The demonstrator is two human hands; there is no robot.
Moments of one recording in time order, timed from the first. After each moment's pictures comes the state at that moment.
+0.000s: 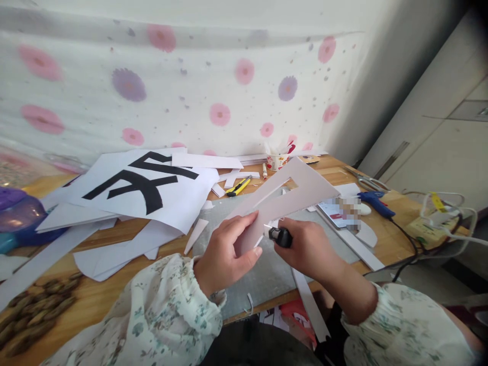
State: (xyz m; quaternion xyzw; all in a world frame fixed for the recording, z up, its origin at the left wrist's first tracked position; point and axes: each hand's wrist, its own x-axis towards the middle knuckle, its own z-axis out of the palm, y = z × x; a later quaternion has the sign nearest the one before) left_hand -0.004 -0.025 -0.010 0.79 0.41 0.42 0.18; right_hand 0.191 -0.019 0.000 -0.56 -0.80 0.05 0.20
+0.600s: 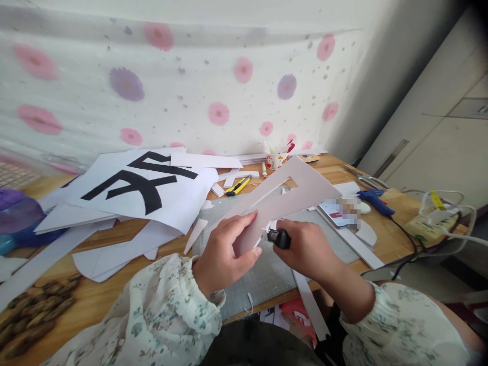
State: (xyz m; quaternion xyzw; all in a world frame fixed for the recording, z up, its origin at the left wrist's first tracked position) left_hand -0.005 -0.025 -0.013 0.80 0.40 0.42 0.15; right_hand 0.193 -0.018 -0.002 -0.56 -0.80 0.05 0.20
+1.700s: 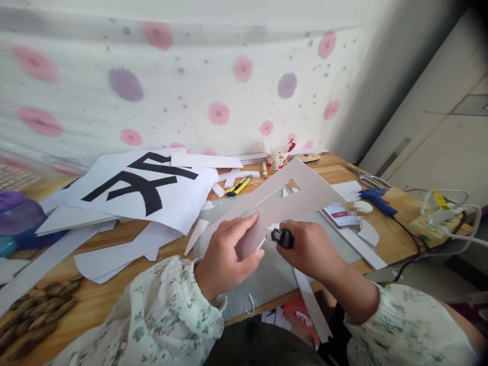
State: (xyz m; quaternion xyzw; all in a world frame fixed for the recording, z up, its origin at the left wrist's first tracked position) left_hand -0.003 -0.025 -0.013 0.81 0.40 0.42 0.10; right_hand 0.195 -0.017 -0.002 -0.57 -0.80 0.06 0.18
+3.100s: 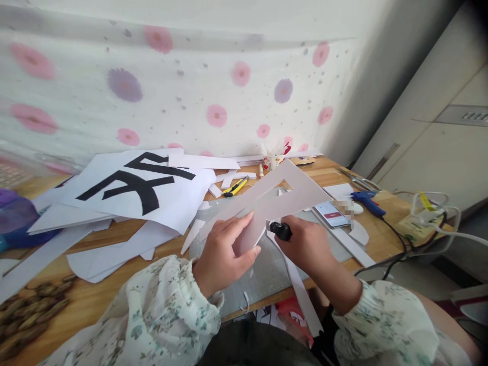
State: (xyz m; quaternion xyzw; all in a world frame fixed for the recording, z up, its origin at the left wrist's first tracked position) left_hand -0.002 -0.025 -0.017 0.81 0.41 0.43 0.05; right_hand 0.199 -0.013 -0.019 -0.61 -0.75 -0.07 0.24
